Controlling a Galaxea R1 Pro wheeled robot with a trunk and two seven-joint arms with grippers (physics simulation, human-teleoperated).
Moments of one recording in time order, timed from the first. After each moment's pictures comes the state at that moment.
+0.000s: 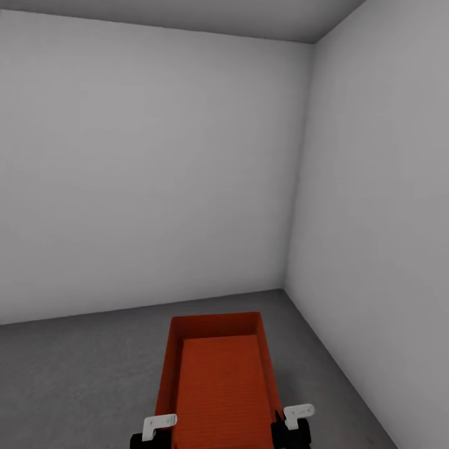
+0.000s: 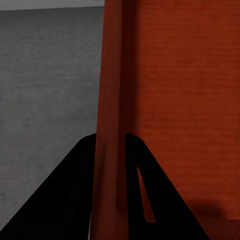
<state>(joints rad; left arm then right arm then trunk) -0.28 -0.07 -0.18 -0.36 0.16 -0.32 0.19 -0.38 0.08 0.10 -0.22 0.05 -0.40 -0.09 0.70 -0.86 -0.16</state>
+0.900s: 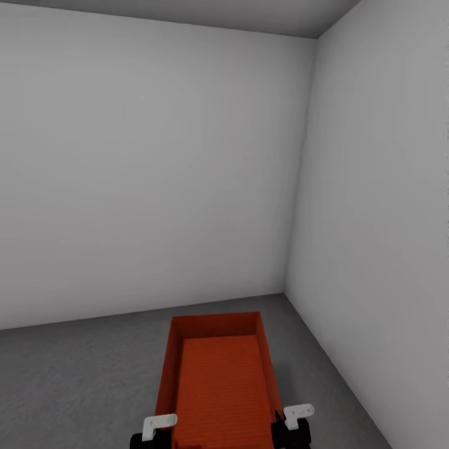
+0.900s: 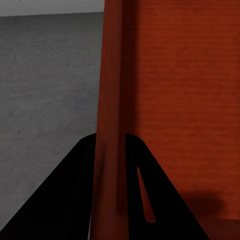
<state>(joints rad) -0.28 -0.07 -0.18 -0.36 0.16 -0.32 0.19 -0.38 0.08 0.10 -0.22 0.05 -0.40 -0.09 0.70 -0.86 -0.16</state>
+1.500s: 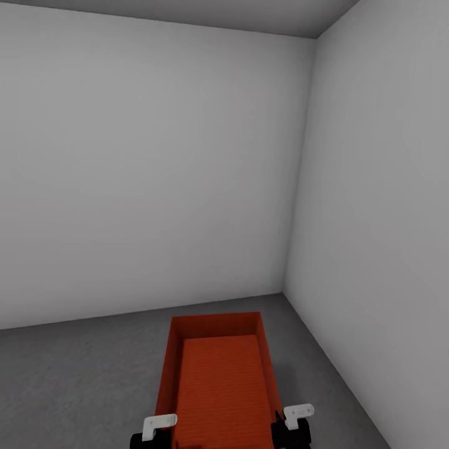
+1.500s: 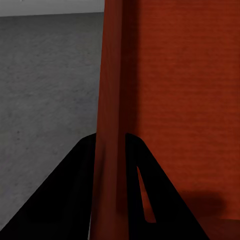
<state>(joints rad) -0.28 -0.07 -0.18 -0.36 0.16 -0.32 0.19 -0.38 0.08 0.10 -0.22 0.04 -0.40 -0.08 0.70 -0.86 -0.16</state>
